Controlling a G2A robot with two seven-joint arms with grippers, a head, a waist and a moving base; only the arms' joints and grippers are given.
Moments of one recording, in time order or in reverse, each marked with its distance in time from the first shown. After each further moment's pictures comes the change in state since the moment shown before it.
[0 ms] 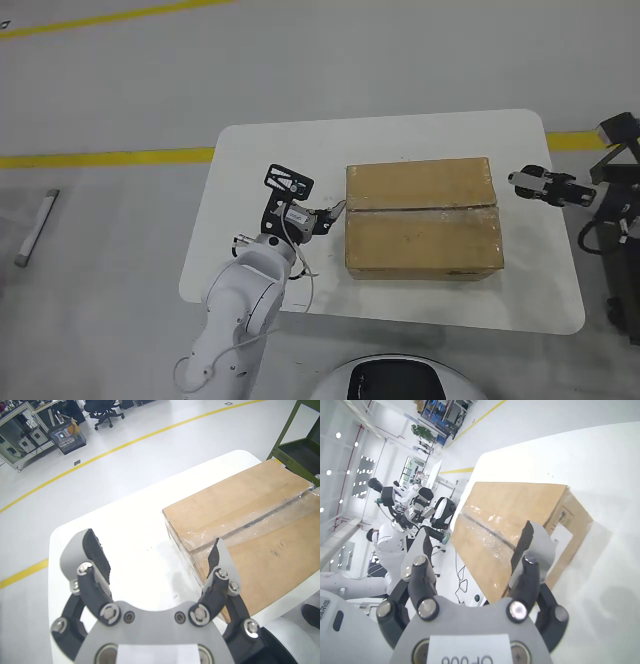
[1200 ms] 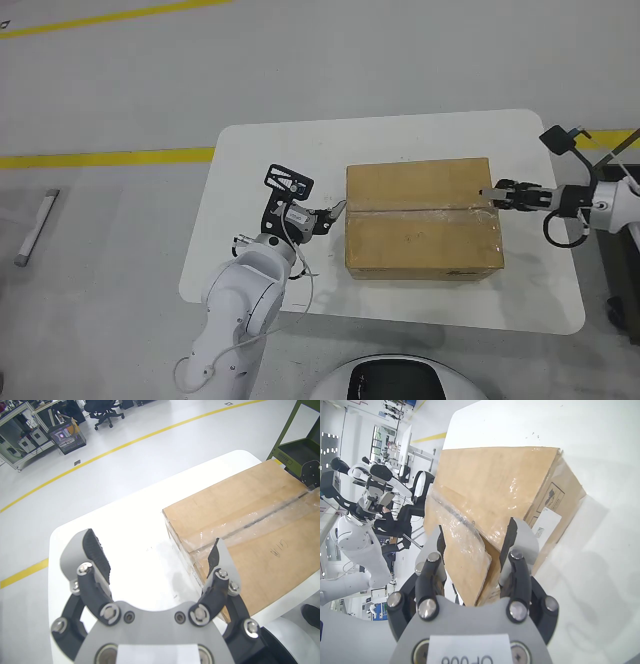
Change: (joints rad) left arm 0.000 0.000 0.000 0.000 0.000 0.000 0.000; right arm 0.130 0.031 -0.183 0.140 -0.161 0.038 0.055
